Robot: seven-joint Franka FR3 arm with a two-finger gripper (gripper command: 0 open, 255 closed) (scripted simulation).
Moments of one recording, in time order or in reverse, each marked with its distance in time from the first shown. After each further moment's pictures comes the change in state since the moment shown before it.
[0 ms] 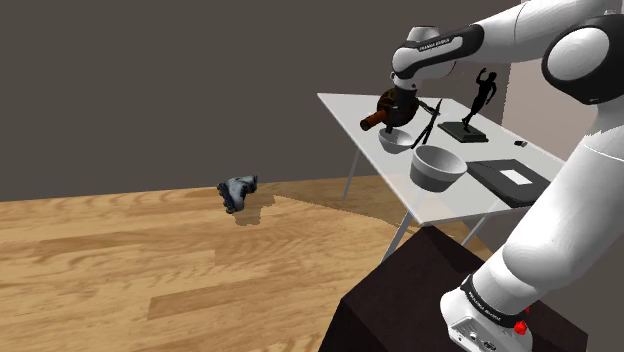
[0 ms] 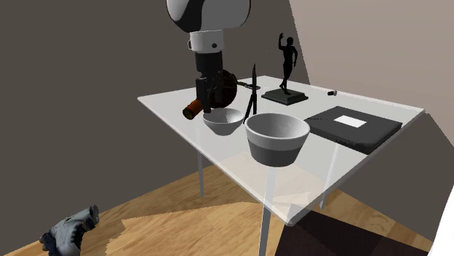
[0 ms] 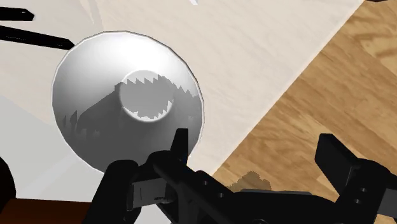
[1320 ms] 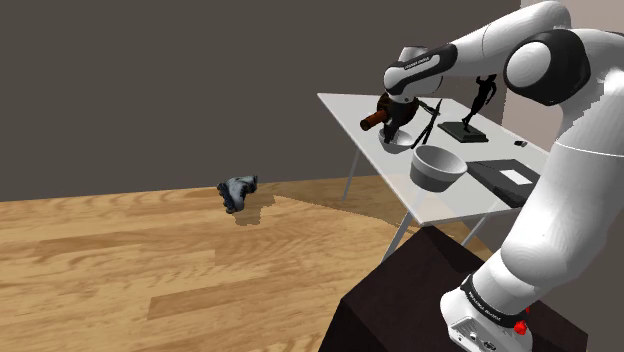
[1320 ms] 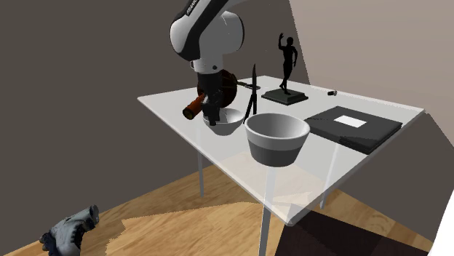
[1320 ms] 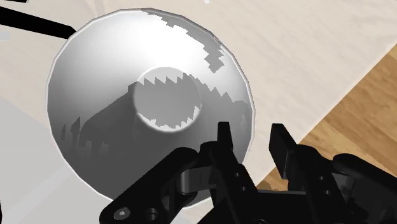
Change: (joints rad) arm -0.038 0.165 -0.010 0.059 0.034 0.095 -0.065
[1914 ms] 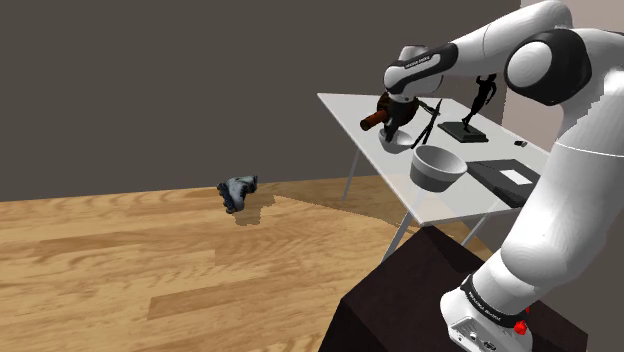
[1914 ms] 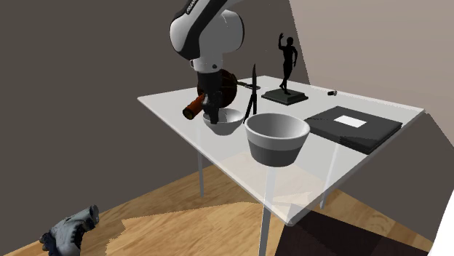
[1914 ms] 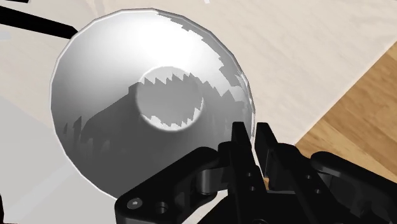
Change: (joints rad) arm 0.001 -0.004 0.000 0.002 -0.001 -0.006 0.000
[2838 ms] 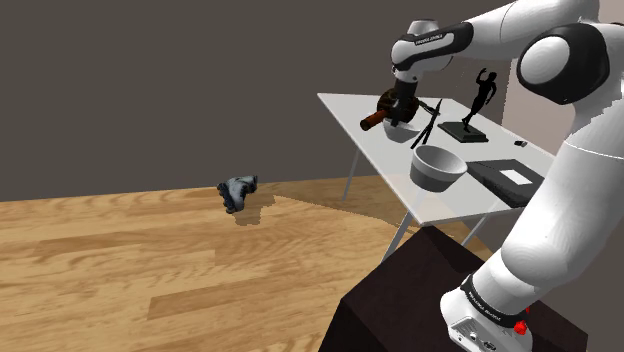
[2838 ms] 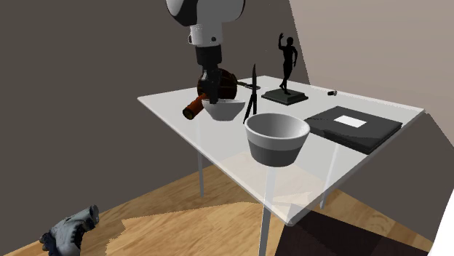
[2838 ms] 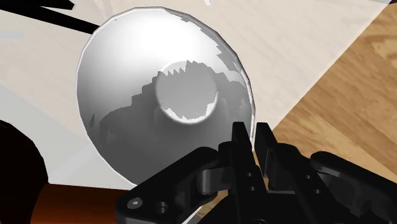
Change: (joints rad) arm 0.005 -0.058 -0.006 0.110 -0.017 -0.165 0.004
